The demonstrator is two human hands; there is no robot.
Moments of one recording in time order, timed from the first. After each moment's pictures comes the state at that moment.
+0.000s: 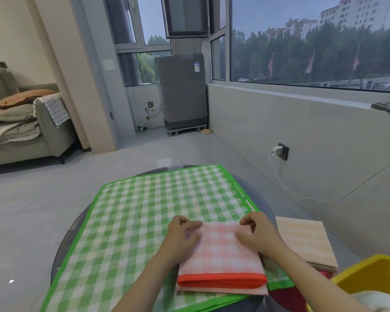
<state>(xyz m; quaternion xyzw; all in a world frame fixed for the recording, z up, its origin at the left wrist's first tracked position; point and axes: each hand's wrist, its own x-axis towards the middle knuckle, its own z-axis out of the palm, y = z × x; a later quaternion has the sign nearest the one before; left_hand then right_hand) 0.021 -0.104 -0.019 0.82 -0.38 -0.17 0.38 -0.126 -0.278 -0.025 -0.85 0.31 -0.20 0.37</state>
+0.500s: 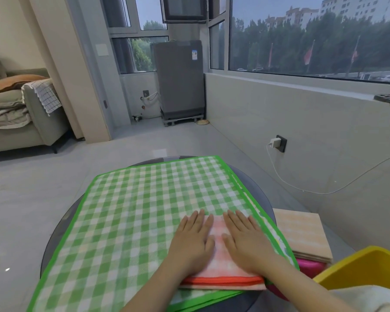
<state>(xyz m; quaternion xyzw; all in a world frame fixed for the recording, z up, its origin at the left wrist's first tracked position) -0.003 -0.122 -0.044 0.86 -0.51 -0.05 0.07 -0.121 -0.247 -0.046 -0.97 0.23 -0.03 0.09</state>
